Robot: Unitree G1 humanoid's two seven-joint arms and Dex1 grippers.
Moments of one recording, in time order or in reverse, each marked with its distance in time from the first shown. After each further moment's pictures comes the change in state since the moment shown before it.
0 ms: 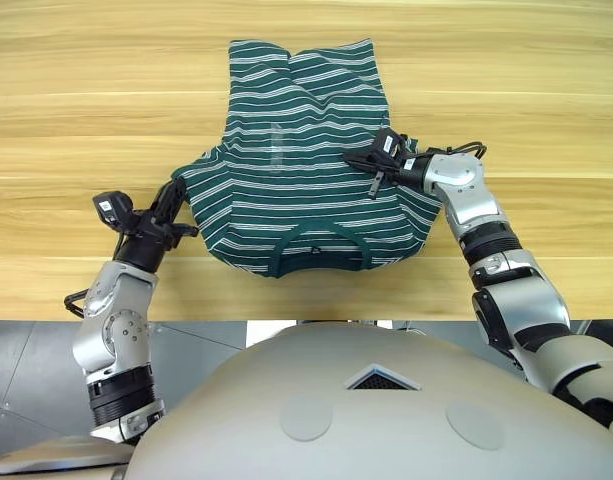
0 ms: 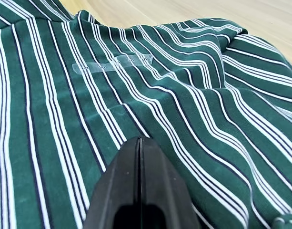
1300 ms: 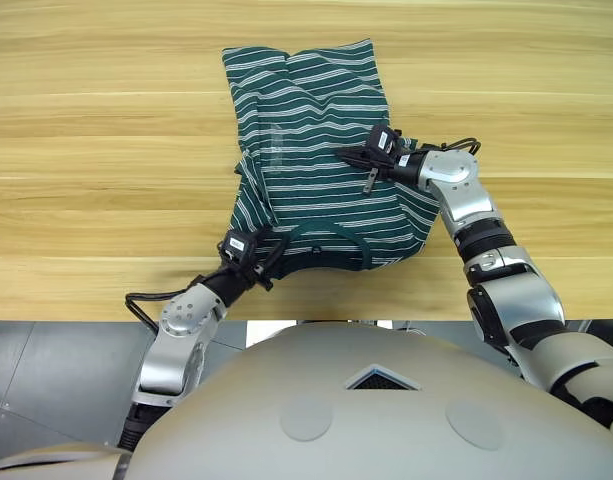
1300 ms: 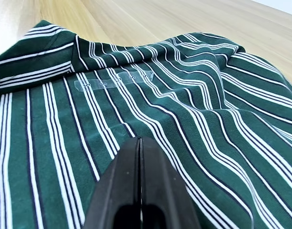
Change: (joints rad) left arm 0.204 0.093 -0.534 -0.112 0.501 -0.172 -0.008; right arm -0.020 0.027 -0.001 0.009 -0.001 -0.027 -0.002
